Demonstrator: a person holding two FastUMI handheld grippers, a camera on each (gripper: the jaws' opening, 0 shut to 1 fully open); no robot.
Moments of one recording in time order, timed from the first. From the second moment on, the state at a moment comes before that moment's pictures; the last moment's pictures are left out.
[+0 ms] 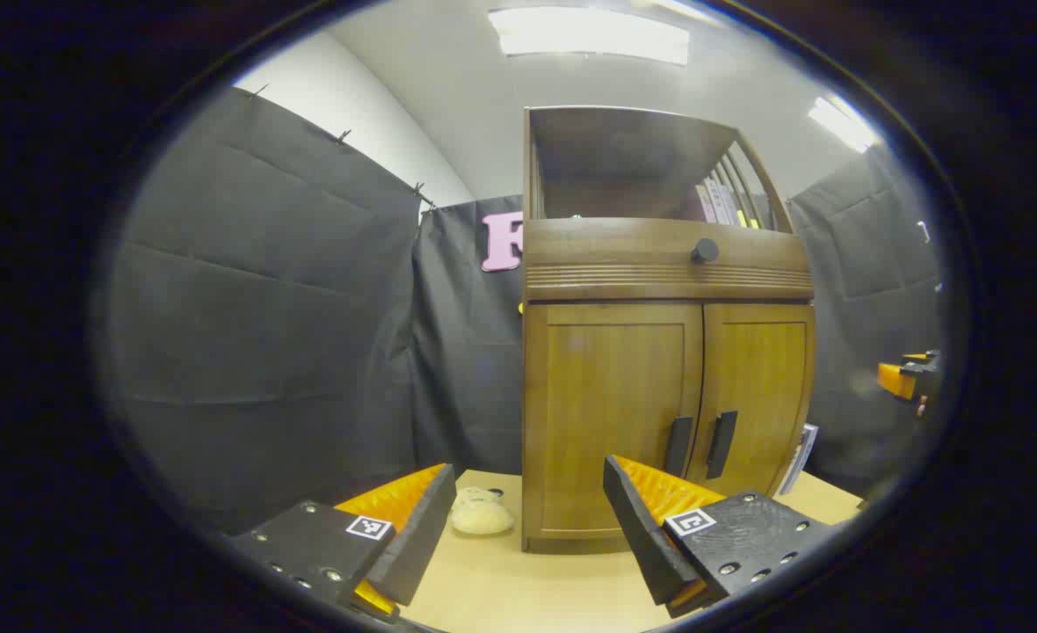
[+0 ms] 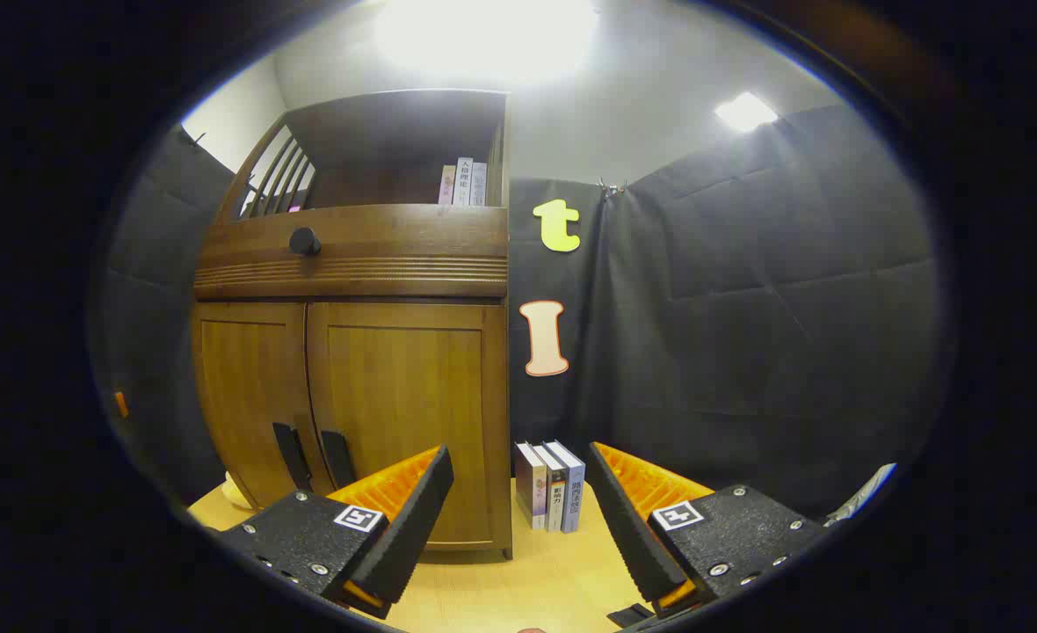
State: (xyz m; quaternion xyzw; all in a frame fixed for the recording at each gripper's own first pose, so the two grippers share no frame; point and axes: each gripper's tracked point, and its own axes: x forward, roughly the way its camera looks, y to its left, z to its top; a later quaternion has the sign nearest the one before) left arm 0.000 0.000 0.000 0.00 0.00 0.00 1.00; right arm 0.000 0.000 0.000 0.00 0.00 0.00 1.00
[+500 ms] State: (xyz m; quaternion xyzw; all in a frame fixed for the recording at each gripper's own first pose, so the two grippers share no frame) left arm -0.006 0.003 -0.012 0.00 0.01 0.00 1.00; right arm -0.004 0.005 -0.008 0.00 0.01 0.00 1.00
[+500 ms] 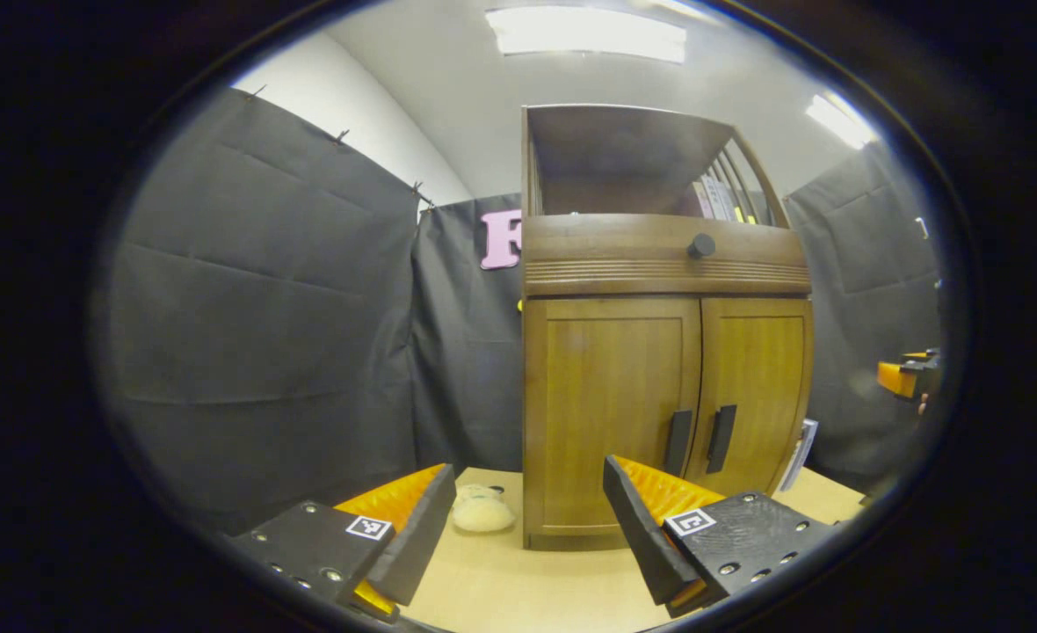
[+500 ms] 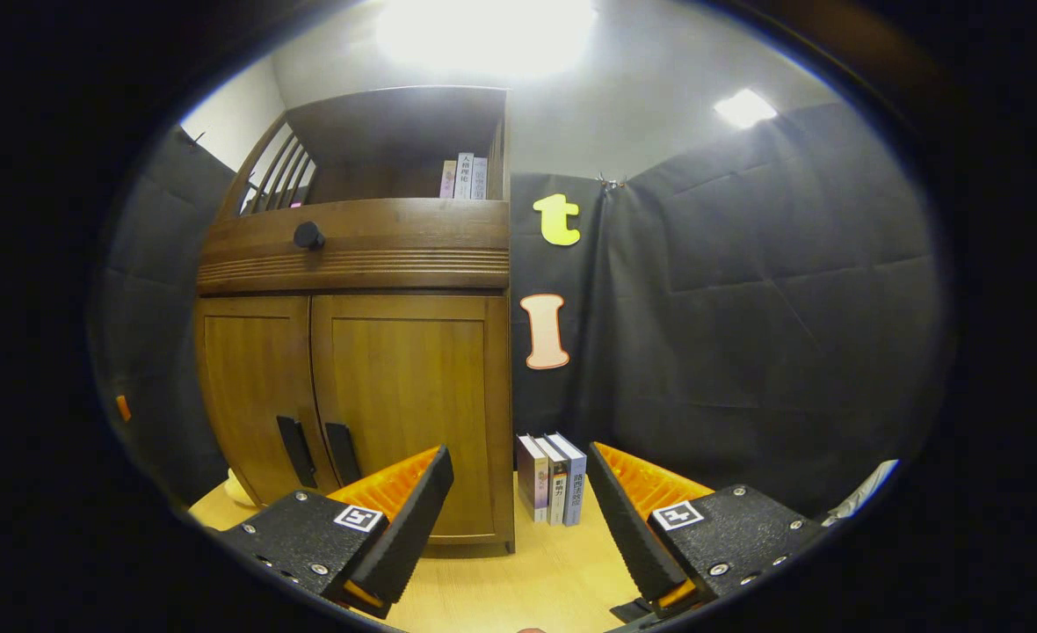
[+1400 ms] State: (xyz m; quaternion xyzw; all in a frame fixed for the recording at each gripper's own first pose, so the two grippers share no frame) left arm -0.021 0.017 -0.059 -0.02 0.05 0.00 1.00; right arm 0.047 0.092 -0.009 -0.01 0.01 0.09 1.00
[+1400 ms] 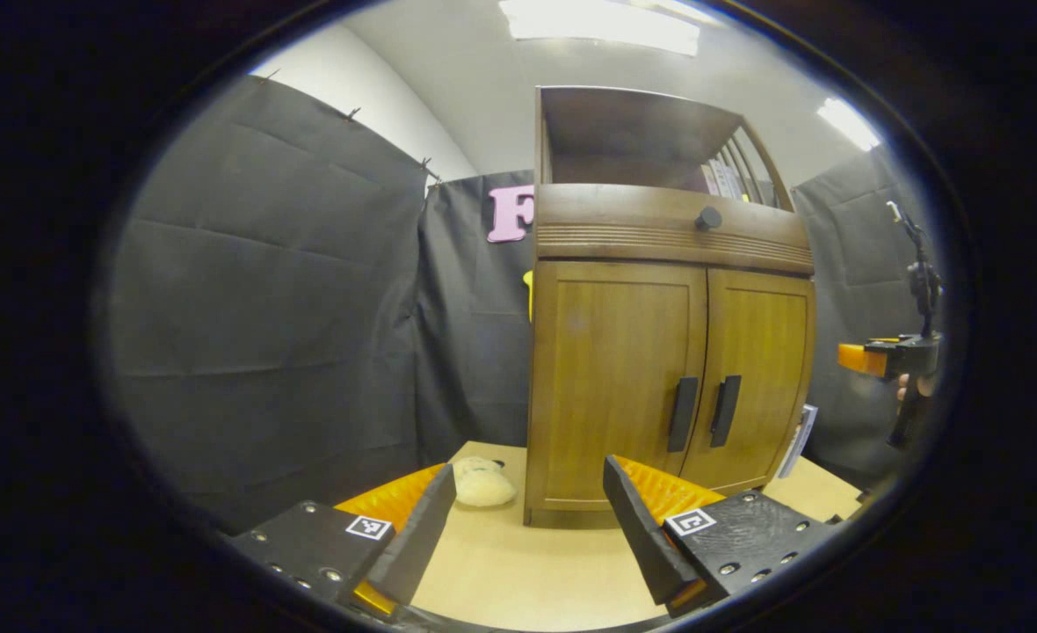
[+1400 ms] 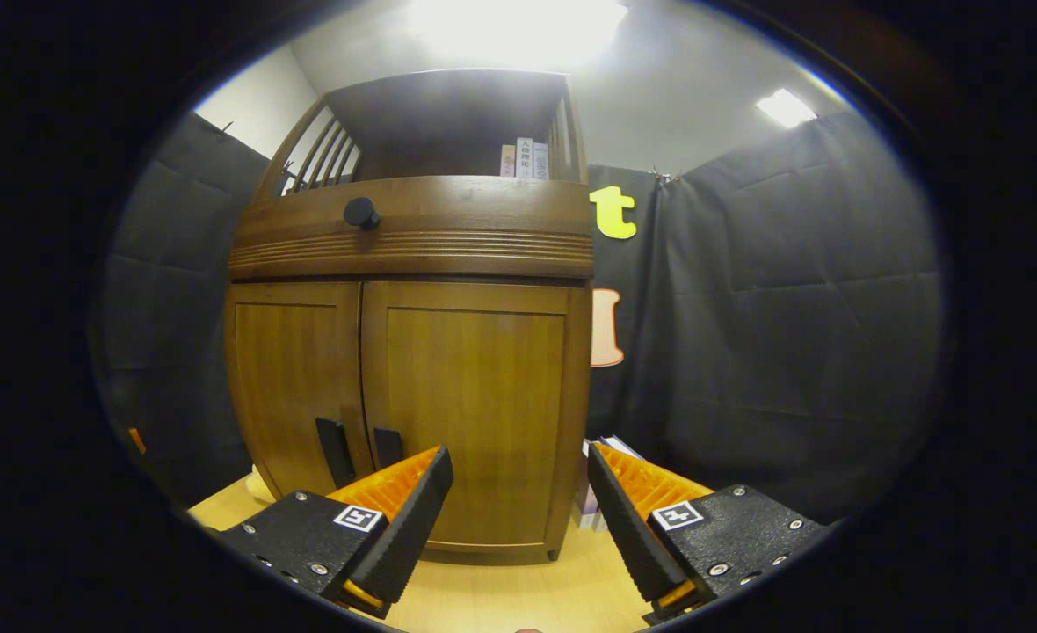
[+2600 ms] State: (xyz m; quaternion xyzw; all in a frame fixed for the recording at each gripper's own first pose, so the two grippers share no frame) left arm -0.075 0.048 -0.083 -0.02 0.09 0.06 0.99; right arm 0.162 0.250 -0.094 -0.02 0.12 0.18 0.98
